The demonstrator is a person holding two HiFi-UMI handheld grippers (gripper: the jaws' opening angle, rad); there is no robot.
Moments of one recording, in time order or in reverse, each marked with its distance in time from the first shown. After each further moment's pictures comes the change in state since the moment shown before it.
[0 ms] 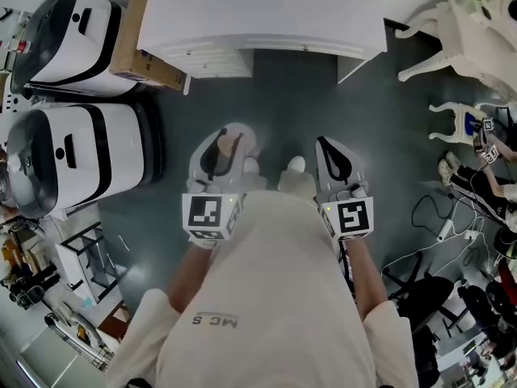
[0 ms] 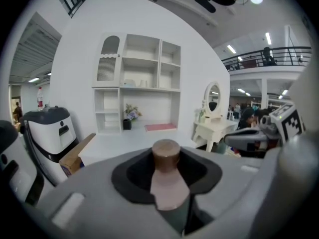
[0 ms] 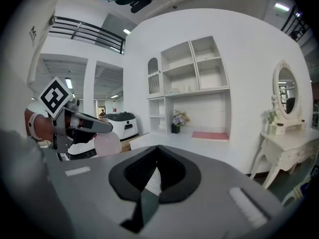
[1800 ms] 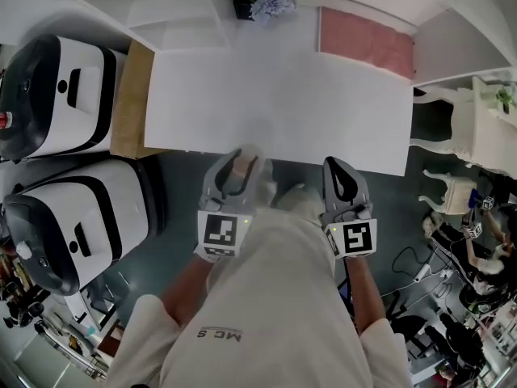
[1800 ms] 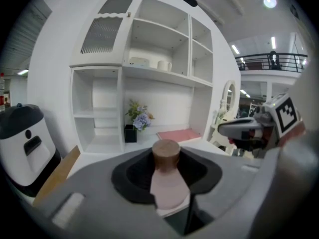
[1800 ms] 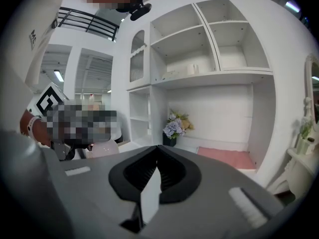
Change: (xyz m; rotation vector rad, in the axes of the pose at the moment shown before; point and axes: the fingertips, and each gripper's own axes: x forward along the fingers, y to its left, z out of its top) left arm 0.374 0.298 0.139 -0.015 0.027 -0.061; right arm 0.467 -0.162 0.130 -0.038 0.047 -0.001
